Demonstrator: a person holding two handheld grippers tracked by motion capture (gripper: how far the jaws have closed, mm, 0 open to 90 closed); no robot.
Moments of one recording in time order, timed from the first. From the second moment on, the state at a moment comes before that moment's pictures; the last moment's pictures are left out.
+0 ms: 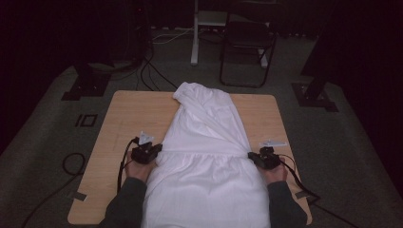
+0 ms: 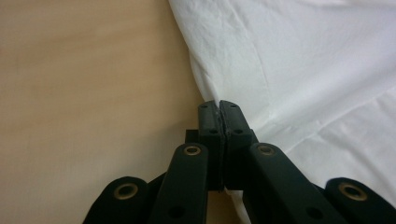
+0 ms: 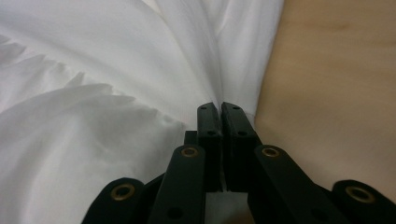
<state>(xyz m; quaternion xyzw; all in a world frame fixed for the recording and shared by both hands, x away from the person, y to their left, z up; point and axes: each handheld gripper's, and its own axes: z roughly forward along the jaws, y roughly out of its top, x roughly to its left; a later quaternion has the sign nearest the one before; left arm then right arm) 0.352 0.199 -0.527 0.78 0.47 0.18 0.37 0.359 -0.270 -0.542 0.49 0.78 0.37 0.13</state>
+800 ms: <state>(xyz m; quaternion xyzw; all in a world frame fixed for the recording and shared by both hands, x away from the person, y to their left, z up) 0.362 0.181 -0.512 0.78 0.45 0.18 0.39 0.398 -0.180 -0.507 0.38 0.84 0.36 0.17</state>
